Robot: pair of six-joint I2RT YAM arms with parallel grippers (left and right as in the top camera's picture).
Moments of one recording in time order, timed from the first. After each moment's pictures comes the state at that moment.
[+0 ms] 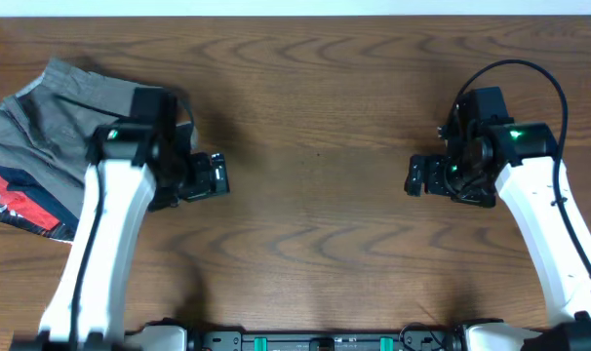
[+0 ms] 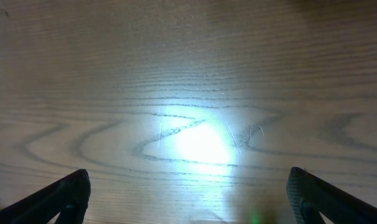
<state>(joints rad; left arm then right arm) -0.05 1.40 1.25 -1.24 0.18 -0.23 0.12 1.45 1.24 -1.21 -0.13 0.28</state>
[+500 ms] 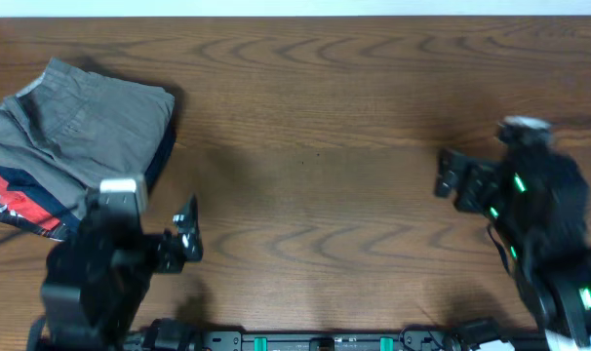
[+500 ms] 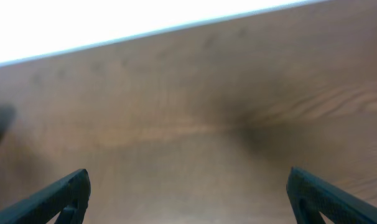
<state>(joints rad) -0.15 0.56 1.07 -1.02 -0.01 -0.20 0.23 0.82 1.09 -0.84 0.16 0.34</state>
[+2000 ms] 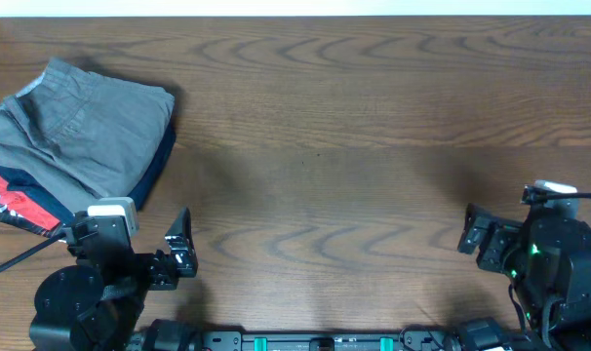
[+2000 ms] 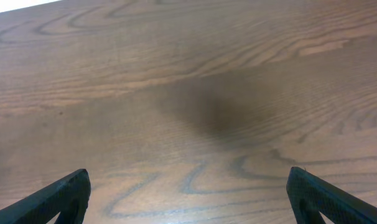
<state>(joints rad) -0.15 0.47 1.05 -1.02 -0.03 -0.20 0.22 0.62 1.04 -1.15 0.27 0.36</state>
